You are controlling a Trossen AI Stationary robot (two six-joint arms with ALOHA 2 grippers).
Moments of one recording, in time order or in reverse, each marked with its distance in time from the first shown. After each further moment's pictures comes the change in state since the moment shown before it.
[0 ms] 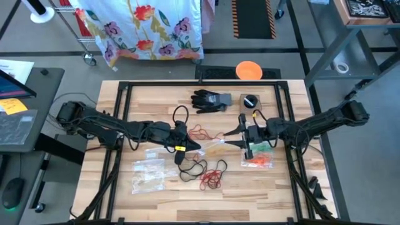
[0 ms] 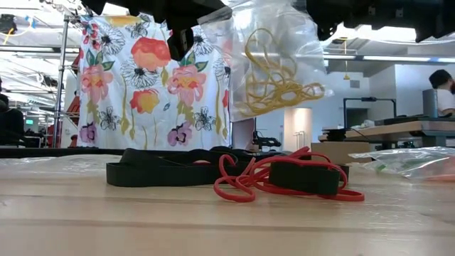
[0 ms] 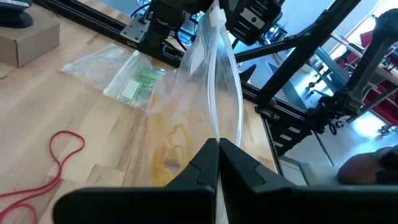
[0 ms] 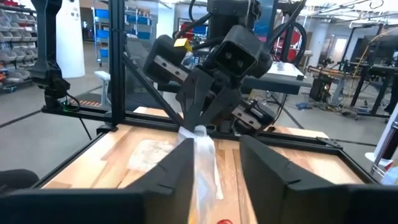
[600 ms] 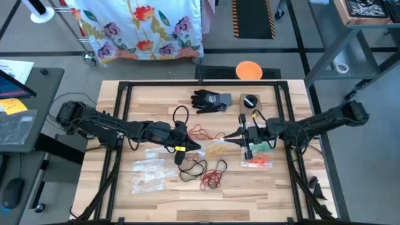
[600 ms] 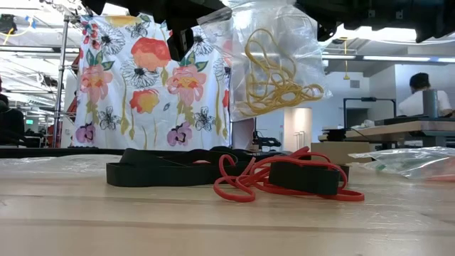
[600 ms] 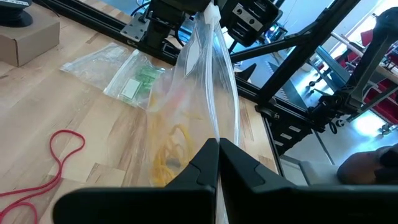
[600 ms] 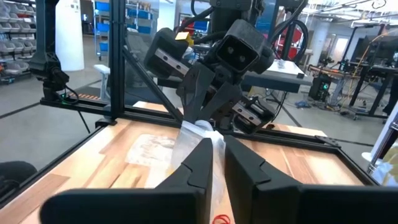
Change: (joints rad) left arm -0.002 0.000 0.000 -0.004 0.001 0.002; right arm 0.000 0.000 0.000 -0.014 0.000 -0.023
